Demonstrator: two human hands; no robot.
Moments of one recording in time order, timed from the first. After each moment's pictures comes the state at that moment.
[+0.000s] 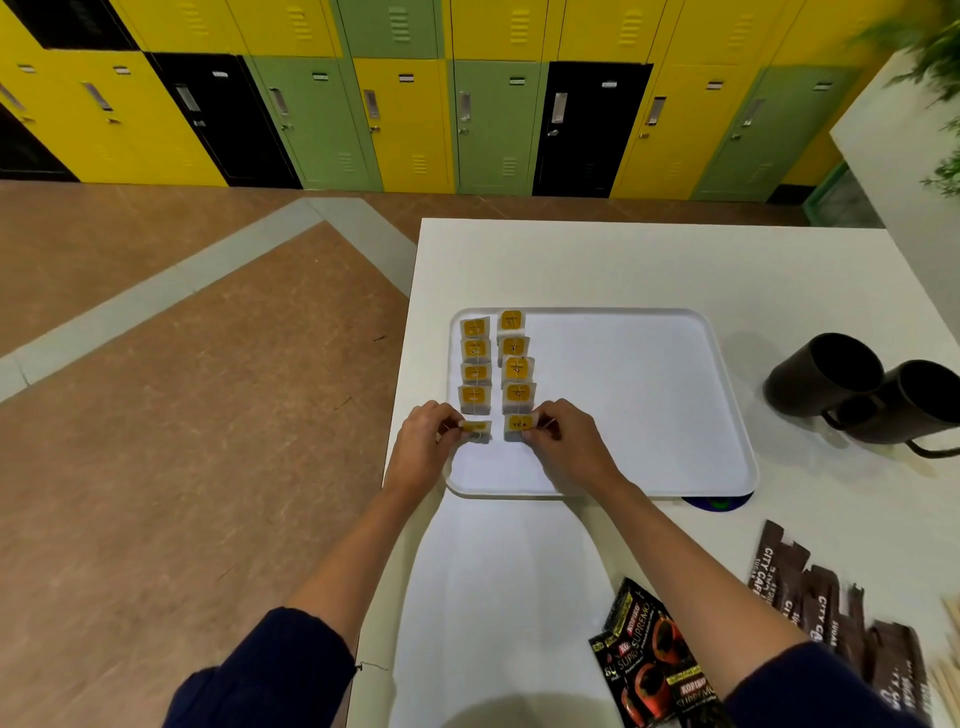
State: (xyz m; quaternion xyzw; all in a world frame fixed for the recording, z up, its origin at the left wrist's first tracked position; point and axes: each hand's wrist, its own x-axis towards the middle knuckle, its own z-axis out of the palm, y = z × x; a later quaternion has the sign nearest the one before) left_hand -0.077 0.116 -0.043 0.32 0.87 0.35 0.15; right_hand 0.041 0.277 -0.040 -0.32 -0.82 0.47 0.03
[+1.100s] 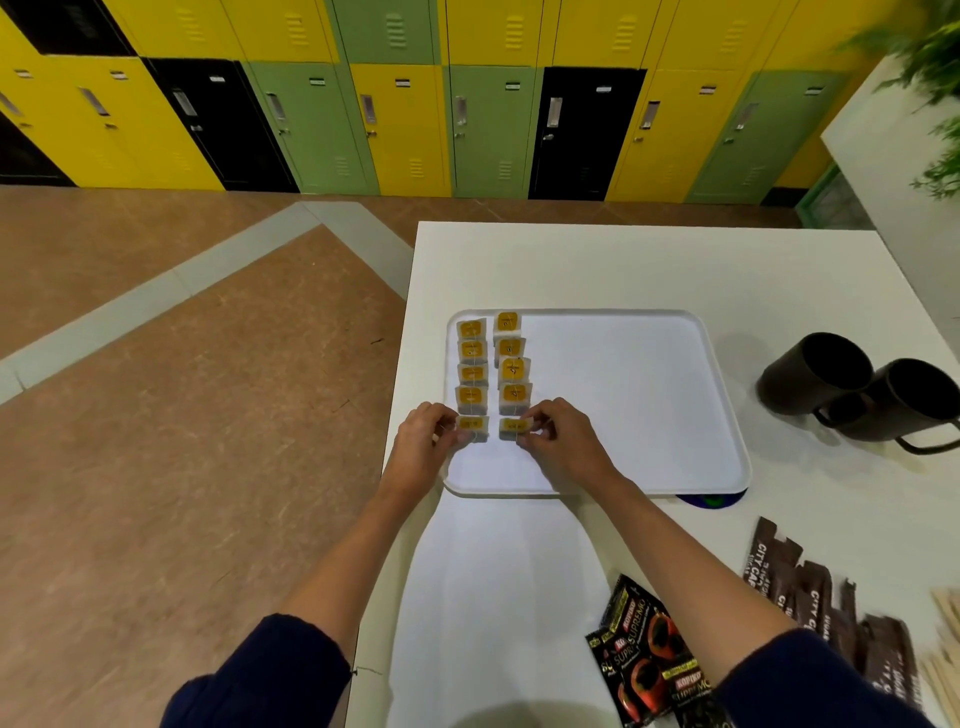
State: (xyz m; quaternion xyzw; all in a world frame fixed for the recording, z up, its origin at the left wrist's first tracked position) left_hand -0.073 0.112 -0.041 0.30 0.85 0.39 0.17; right_hand 0.041 0.280 -0.046 -0.32 -0.82 0.47 0.03
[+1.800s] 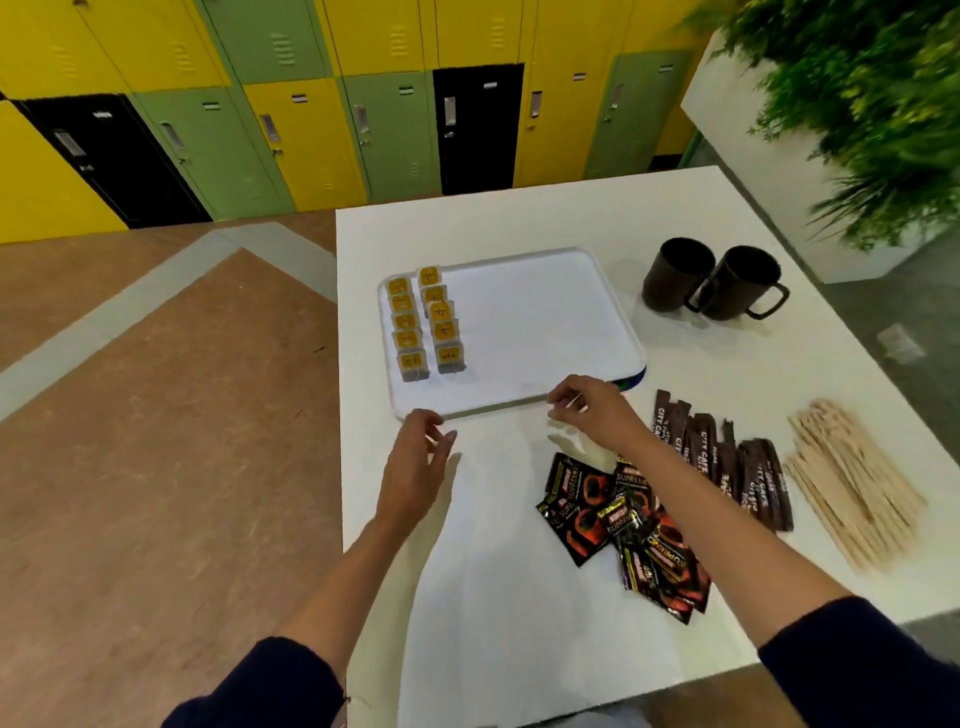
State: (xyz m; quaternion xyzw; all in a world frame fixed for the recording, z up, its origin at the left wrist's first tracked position) left_hand 0.040 0.067 -0.040 0.34 0.82 0.43 0.17; right_hand 0.190 0.269 0.003 -0.36 -0.82 0.44 0.05
